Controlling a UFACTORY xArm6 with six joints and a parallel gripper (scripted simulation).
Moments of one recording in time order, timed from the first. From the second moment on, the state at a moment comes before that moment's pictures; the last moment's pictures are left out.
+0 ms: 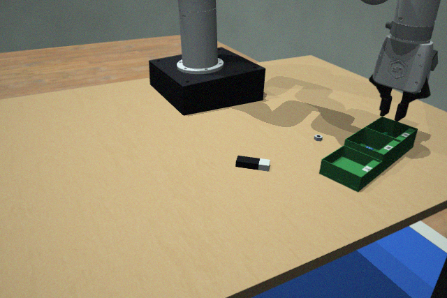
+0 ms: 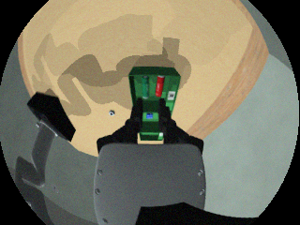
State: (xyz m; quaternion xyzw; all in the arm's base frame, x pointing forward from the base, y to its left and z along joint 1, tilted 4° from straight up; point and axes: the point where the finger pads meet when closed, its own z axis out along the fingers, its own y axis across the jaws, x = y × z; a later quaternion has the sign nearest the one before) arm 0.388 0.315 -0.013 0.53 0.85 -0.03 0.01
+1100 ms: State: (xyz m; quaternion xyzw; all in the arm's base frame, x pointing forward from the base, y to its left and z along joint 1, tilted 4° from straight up) arm 0.387 0.321 0.089 0.53 0.85 -0.03 0.01
